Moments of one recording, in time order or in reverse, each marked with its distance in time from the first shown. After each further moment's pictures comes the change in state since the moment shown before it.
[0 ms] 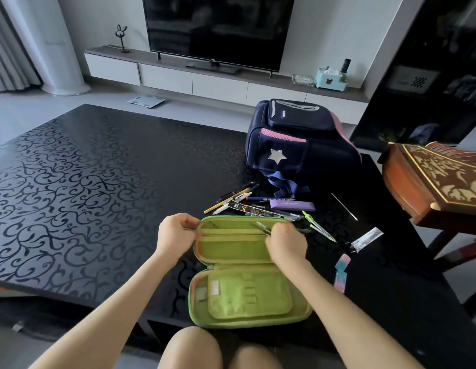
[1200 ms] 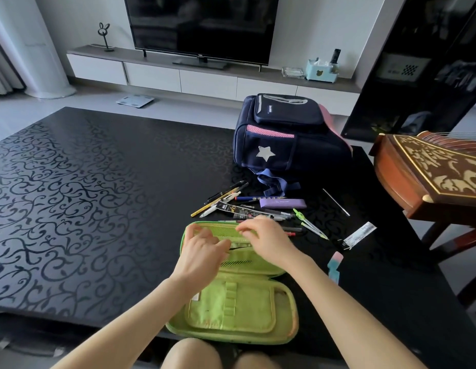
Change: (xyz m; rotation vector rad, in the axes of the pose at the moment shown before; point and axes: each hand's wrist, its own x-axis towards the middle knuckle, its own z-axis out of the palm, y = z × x) left_hand -0.026 0.002 0.056 0.960 -0.152 0.850; right_hand 0.018 0.017 -0.001 0.442 -0.073 -0.465
